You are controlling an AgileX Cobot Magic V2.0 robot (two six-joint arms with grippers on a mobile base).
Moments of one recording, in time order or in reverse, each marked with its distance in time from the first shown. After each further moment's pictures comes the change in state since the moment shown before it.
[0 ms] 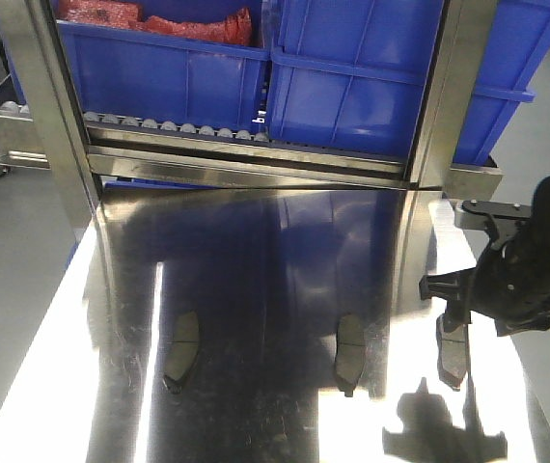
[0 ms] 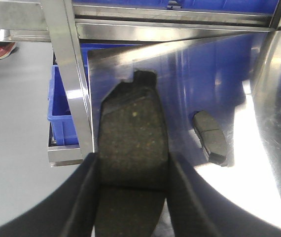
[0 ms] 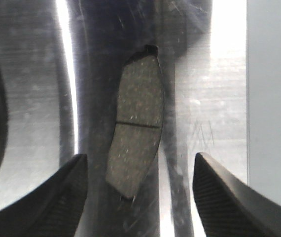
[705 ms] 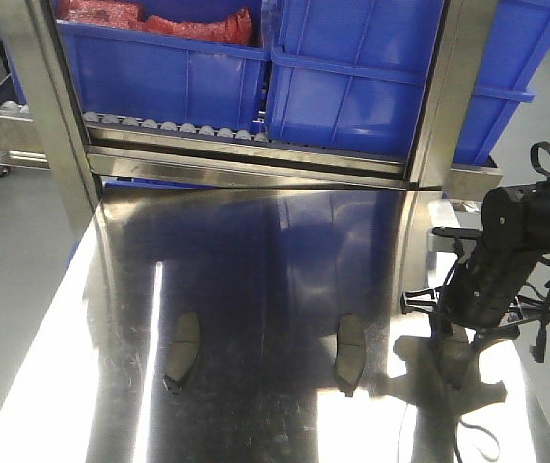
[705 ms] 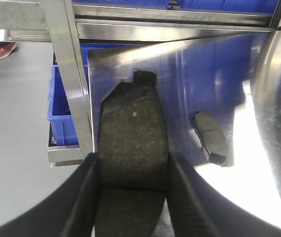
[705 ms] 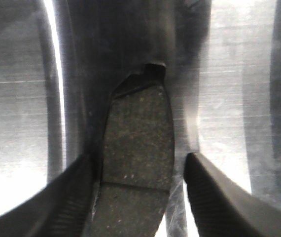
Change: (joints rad) left arm 0.000 0.000 0.000 0.000 0.000 0.000; right arm 0.000 0.239 -0.117 -0.011 0.036 0.000
